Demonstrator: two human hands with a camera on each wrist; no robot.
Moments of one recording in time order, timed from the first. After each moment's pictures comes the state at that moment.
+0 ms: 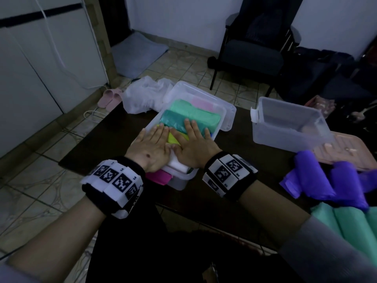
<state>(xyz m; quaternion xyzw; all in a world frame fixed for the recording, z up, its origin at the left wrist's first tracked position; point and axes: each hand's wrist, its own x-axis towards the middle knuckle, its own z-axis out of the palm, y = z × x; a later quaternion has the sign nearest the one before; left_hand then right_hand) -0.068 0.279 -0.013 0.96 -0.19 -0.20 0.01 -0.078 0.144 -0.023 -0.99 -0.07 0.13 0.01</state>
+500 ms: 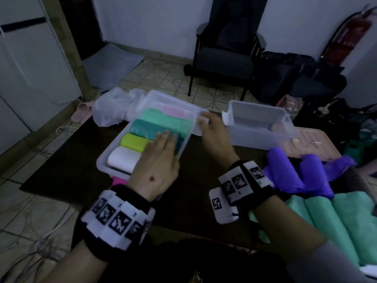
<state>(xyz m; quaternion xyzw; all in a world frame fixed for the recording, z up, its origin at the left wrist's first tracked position) -0.115 0.217 0.011 0.95 -0.26 -0.06 0.17 -0.095 0.054 0.004 -0.85 0.12 -0.13 0.49</state>
